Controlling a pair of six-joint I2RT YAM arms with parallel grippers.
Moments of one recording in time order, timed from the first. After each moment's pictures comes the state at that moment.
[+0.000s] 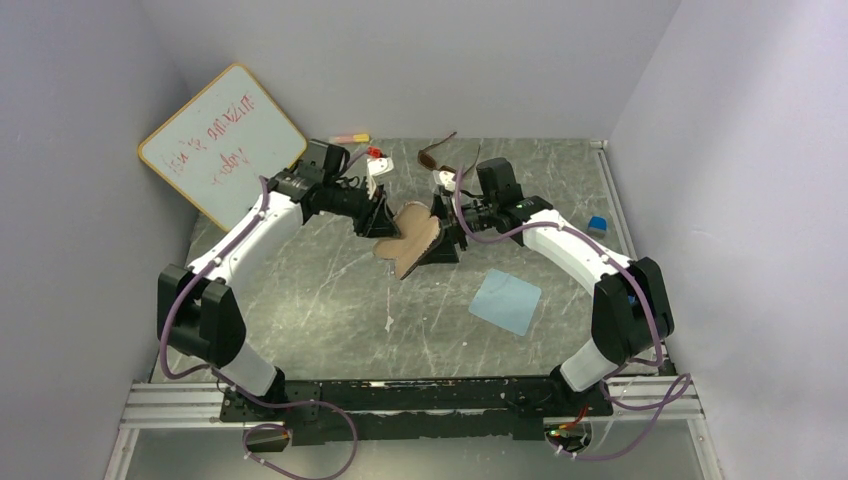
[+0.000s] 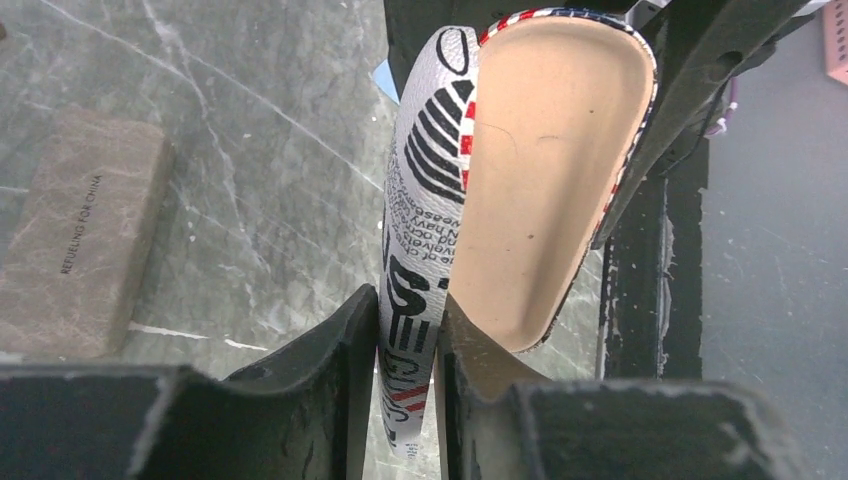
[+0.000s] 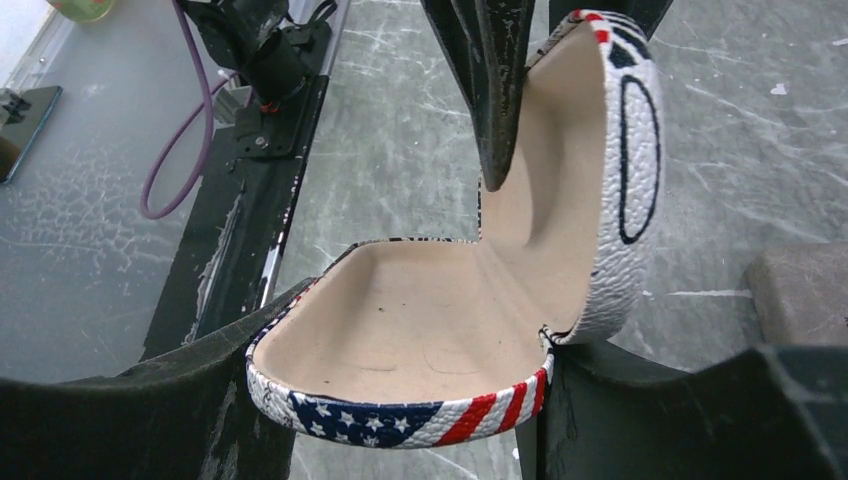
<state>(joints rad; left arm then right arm) -0.38 1.57 1.37 -0.64 0.98 0.40 0.47 1.57 1.17 -0.27 -1.20 -0.41</state>
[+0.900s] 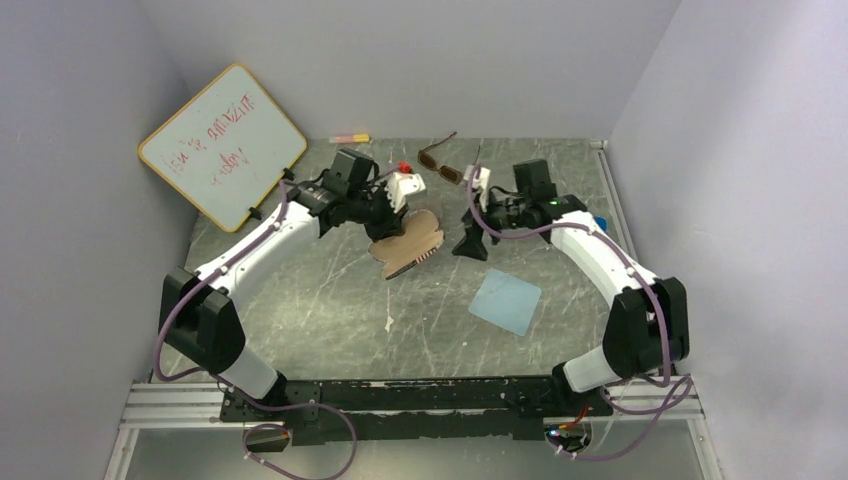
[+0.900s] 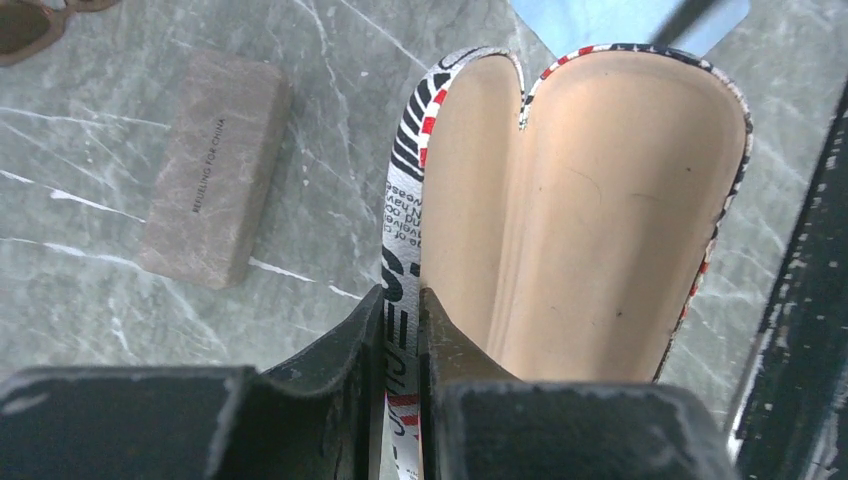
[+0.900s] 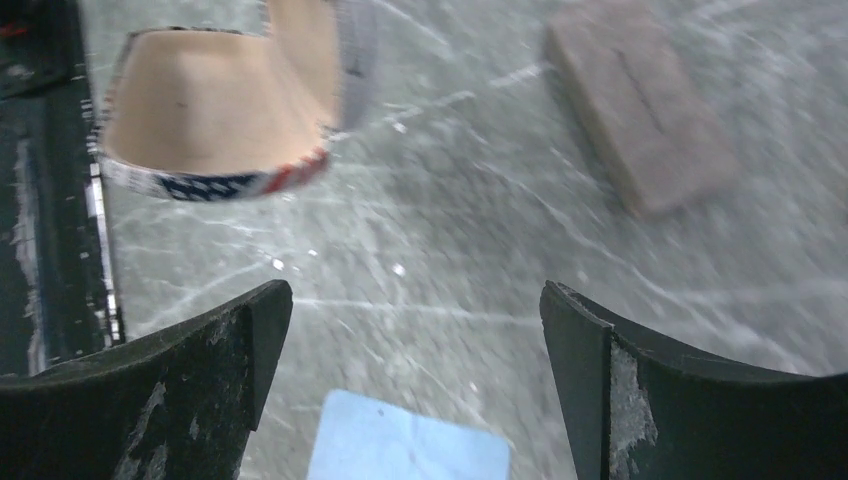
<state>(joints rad) -0.53 1.55 1.36 -0.59 0.54 0.43 0.33 1.49 1.15 -0.49 -0.89 -0.57</state>
